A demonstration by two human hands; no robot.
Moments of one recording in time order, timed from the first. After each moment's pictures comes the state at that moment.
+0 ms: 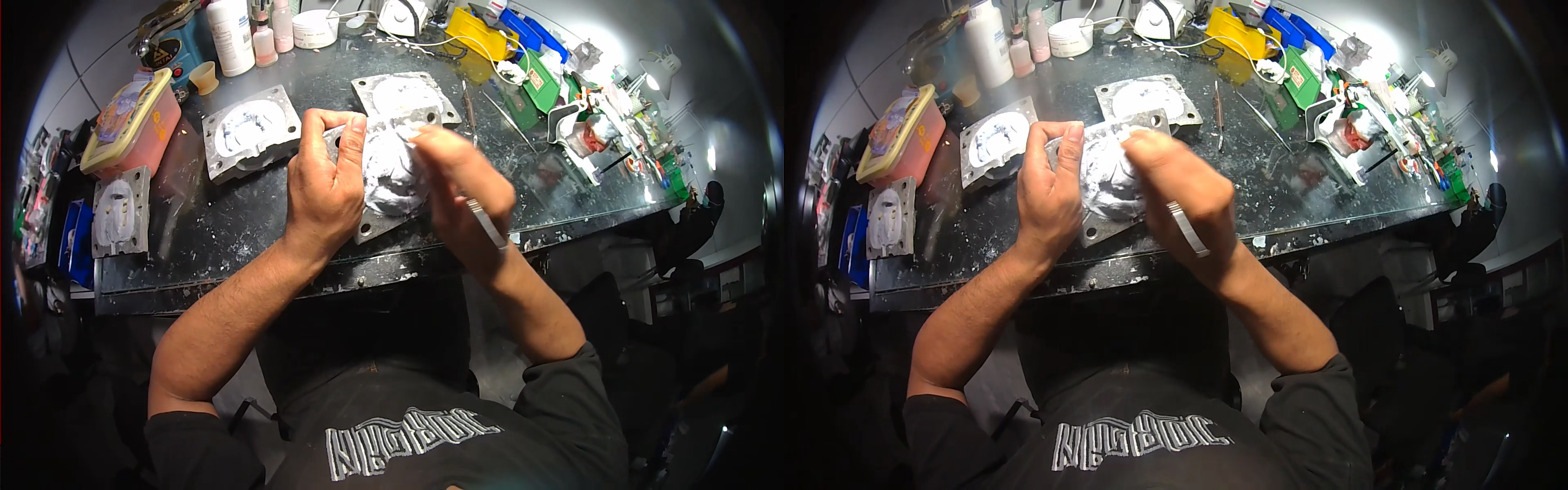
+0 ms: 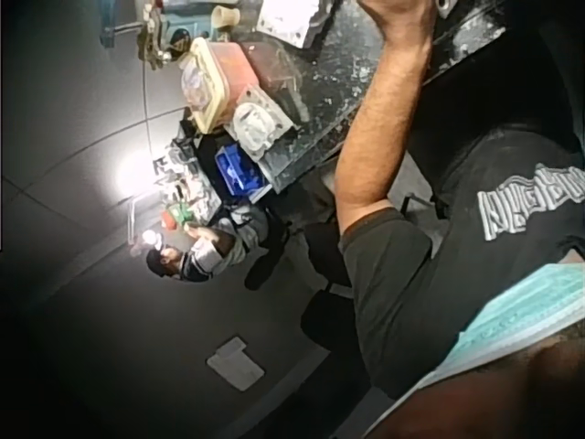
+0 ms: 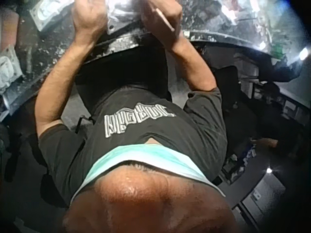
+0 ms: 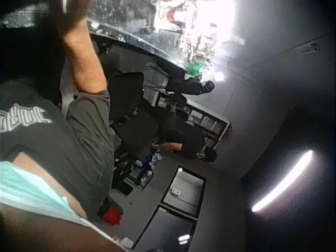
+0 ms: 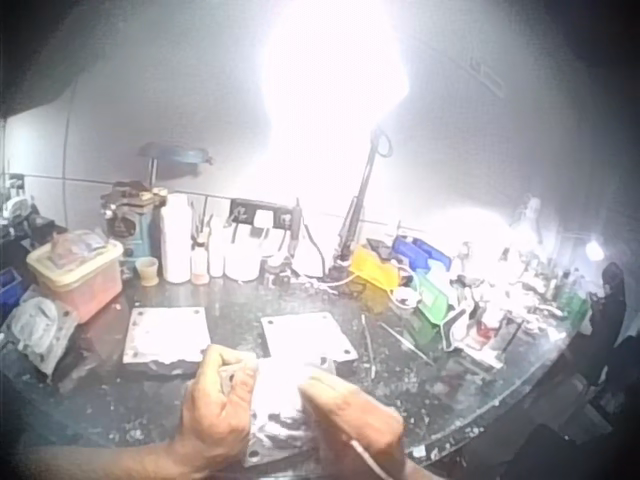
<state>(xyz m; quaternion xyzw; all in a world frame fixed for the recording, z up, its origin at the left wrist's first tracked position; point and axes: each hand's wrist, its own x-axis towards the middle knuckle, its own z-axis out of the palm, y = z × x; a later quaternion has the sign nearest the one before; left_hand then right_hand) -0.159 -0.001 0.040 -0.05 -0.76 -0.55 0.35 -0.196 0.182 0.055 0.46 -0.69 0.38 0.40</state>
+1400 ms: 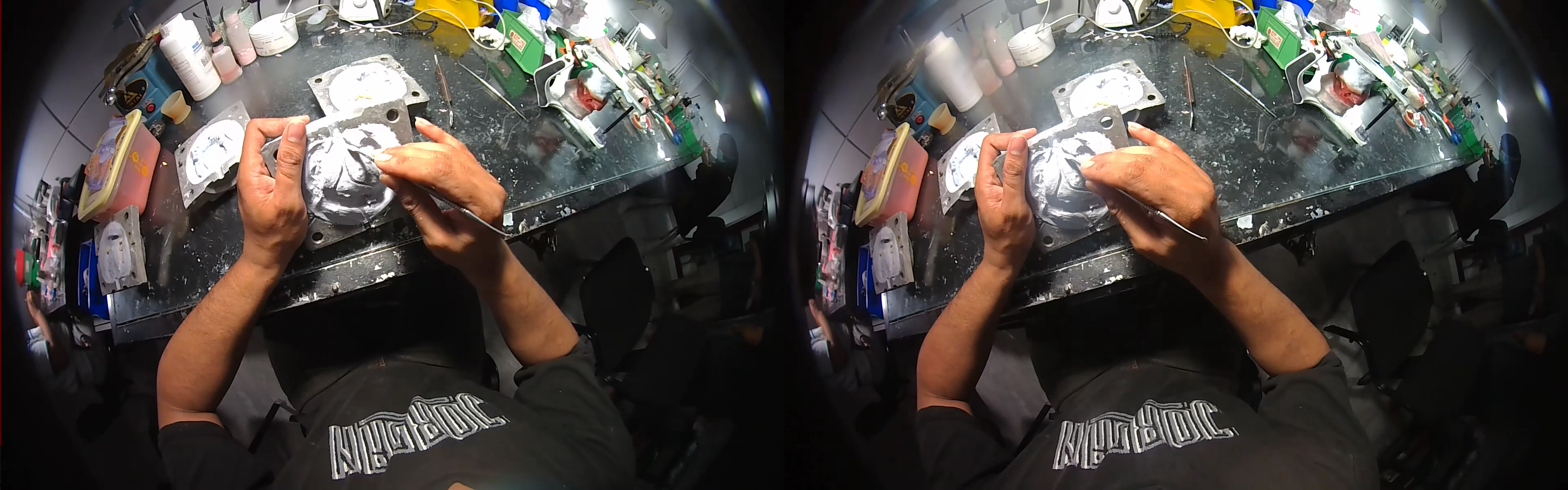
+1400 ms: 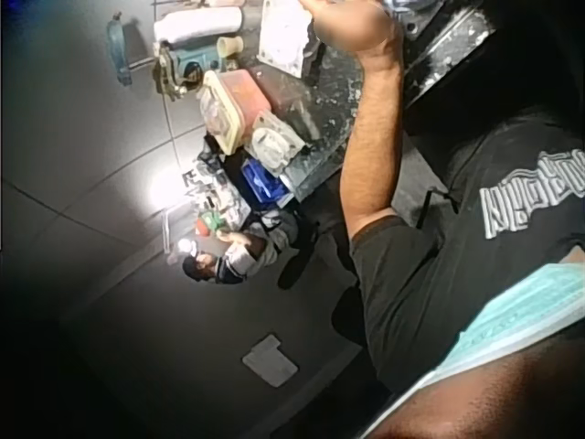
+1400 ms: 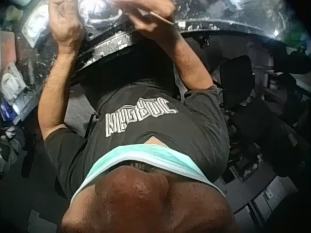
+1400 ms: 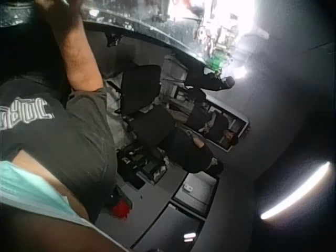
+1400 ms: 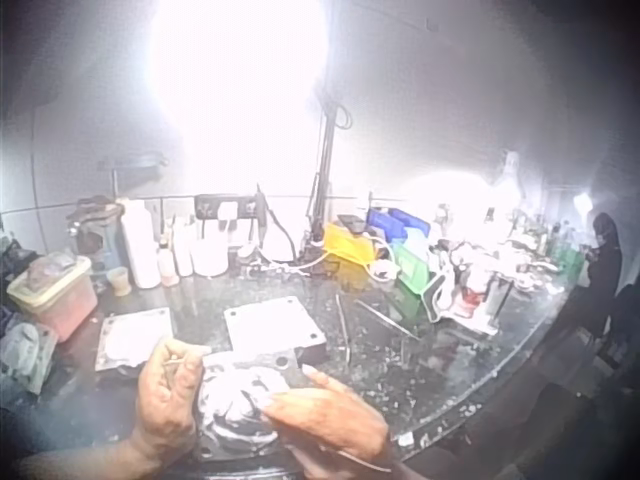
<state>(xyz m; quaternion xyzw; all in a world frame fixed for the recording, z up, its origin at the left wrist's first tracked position) -0.164 -0.014 0.037 -0.12 -0.73 -0.59 0.31 -0.182 0.209 0.044 0.44 -0.70 0.46 0.33</state>
